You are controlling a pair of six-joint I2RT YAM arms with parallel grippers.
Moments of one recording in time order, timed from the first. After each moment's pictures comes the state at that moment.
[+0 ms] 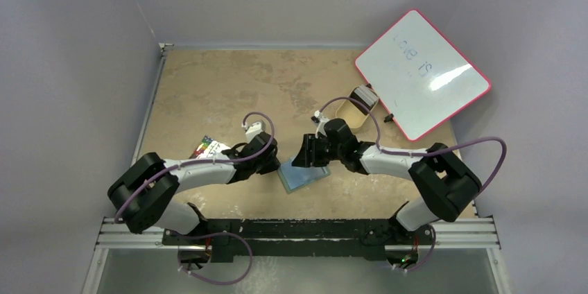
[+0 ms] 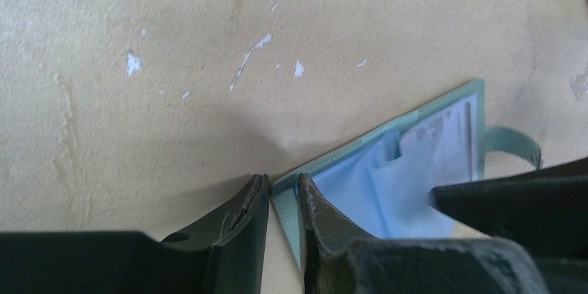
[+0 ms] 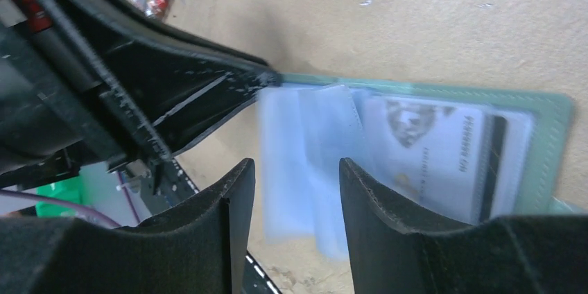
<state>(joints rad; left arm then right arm) -0.82 1.40 0.57 -0.07 -0.24 -1.02 0.72 1.52 0.63 0.18 -0.34 0.70</state>
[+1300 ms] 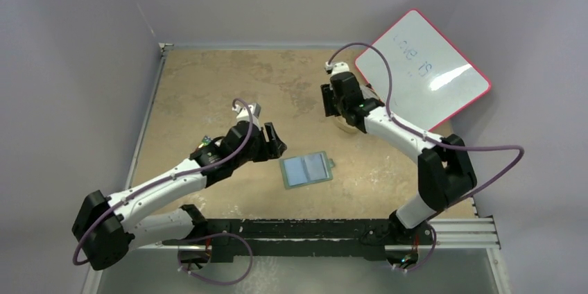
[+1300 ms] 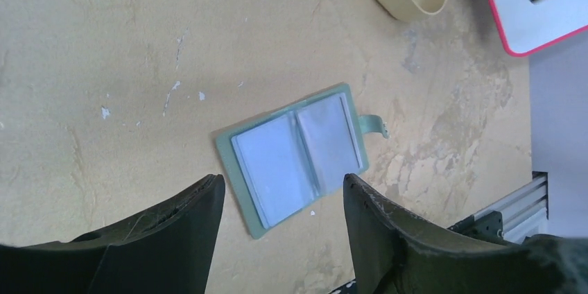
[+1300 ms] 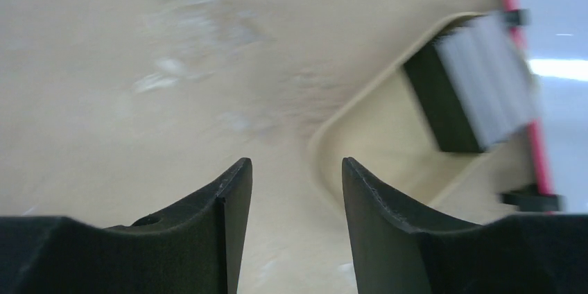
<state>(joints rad) -0.81 1.09 0.68 -0.22 -0.18 -0.84 0.58 1.55 1.09 -0.23 0.26 0.18</state>
